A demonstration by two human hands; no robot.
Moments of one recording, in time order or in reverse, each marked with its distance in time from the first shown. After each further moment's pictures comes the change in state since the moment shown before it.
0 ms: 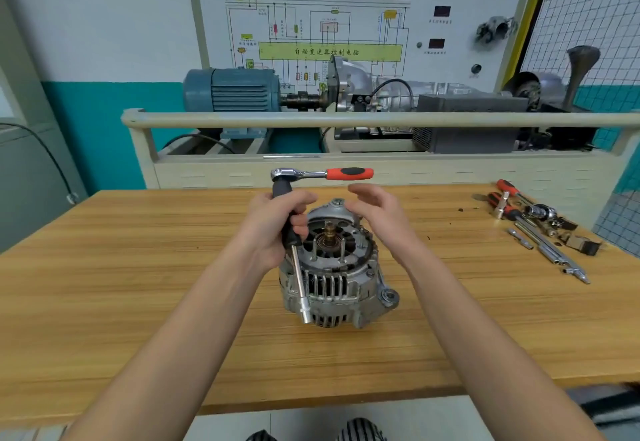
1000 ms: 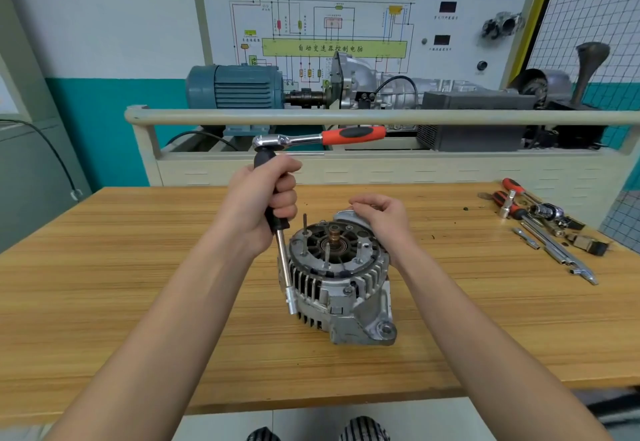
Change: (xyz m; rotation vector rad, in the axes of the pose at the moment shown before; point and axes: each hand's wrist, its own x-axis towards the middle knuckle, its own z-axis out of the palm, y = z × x) left_hand -0.008 0.029 -0.004 -0.052 -0.025 0.120; right_hand 0.013 0.019 0.010 0.207 0.095 0.184
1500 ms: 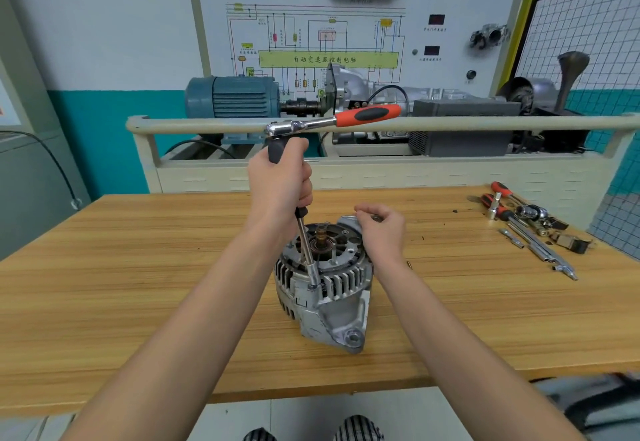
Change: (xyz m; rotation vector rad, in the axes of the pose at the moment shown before) left_hand -0.013 -0.003 0.046 0.101 0.132 0.238; right_hand -0.026 0.006 0.004 0.065 0.289 -0.035
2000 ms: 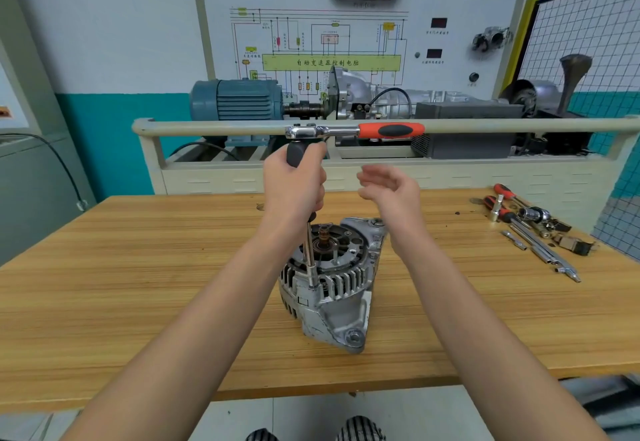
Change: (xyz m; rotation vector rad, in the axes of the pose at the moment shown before) left_hand -0.009 -0.001 0.007 0.117 -0.038 0.102; right_hand -0.006 -0.057 -0.021 0.105 -0.216 -0.178
